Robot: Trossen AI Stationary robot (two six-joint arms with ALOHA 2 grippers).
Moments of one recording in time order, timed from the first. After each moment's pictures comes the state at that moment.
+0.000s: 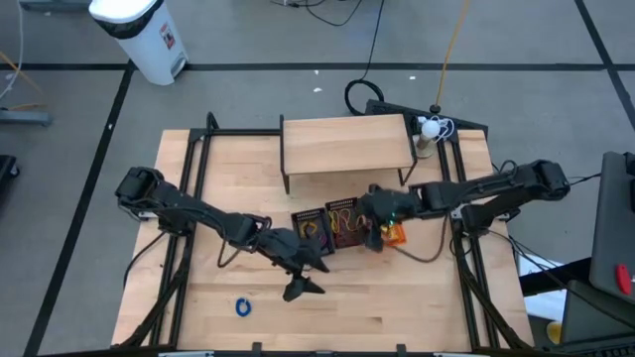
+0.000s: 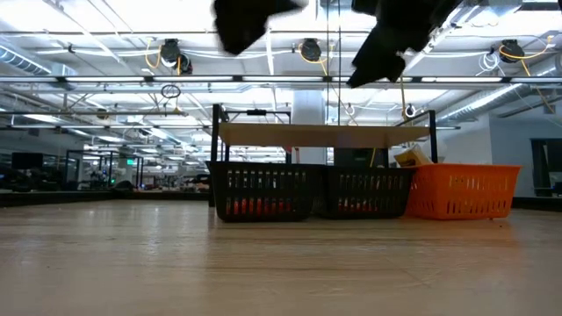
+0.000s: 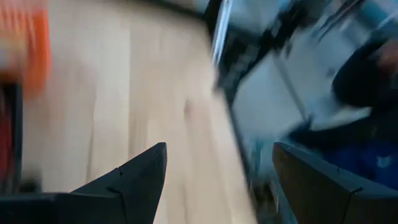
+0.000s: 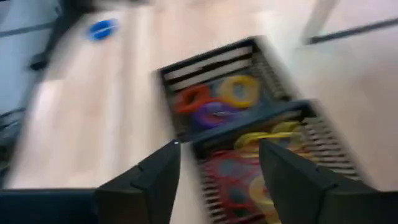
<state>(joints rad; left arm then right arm) -0.33 1.65 1.14 0.04 0.17 -0.45 0.13 1.31 0.95 -0.36 0.06 0.28</state>
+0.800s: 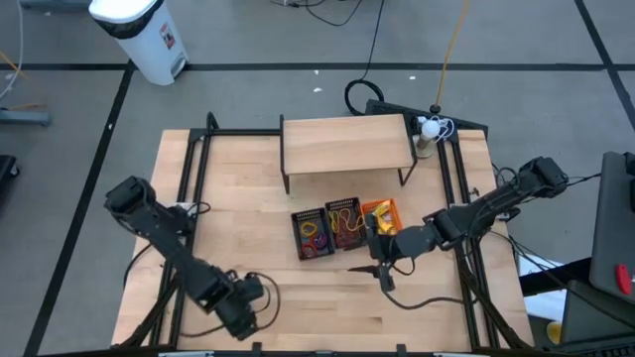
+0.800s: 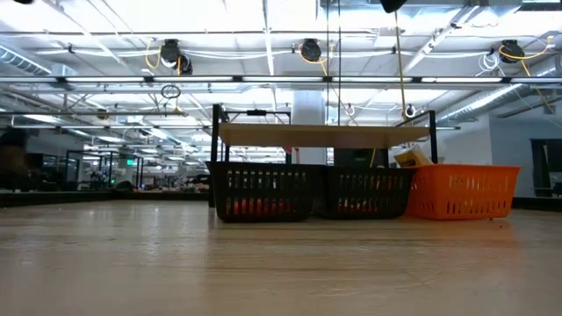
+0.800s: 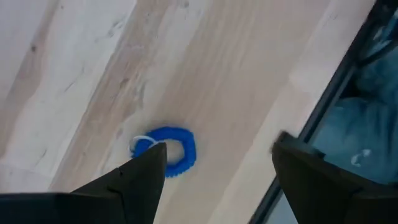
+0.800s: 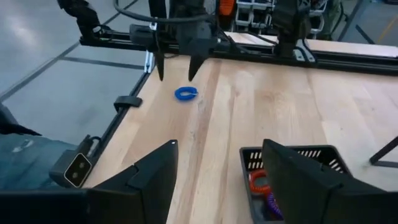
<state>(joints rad) -0.79 1.66 1.13 -0.72 -0.03 -1.30 0.45 1.31 0.95 -0.03 0.22 0.12</state>
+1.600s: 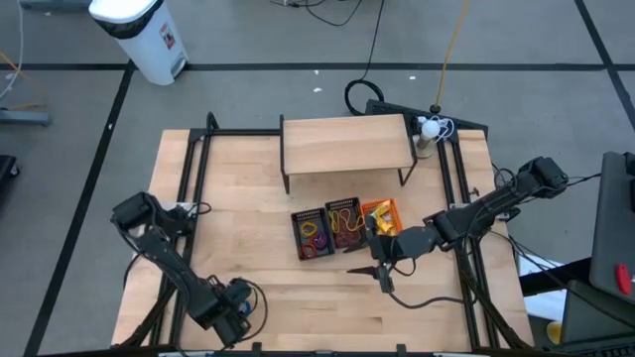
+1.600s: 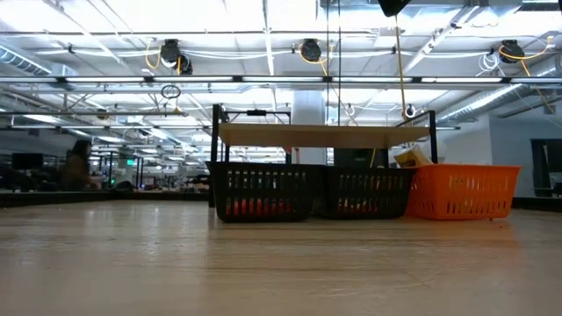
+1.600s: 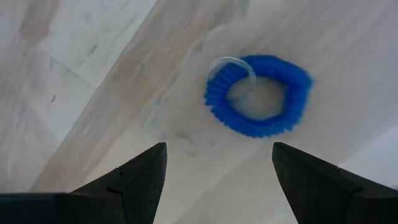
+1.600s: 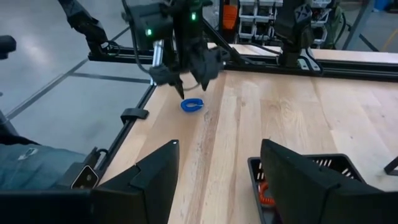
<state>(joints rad) -0.89 1.80 1.13 -0.90 0.06 -1.60 0.45 1.31 0.89 0.09 0.21 0.14</state>
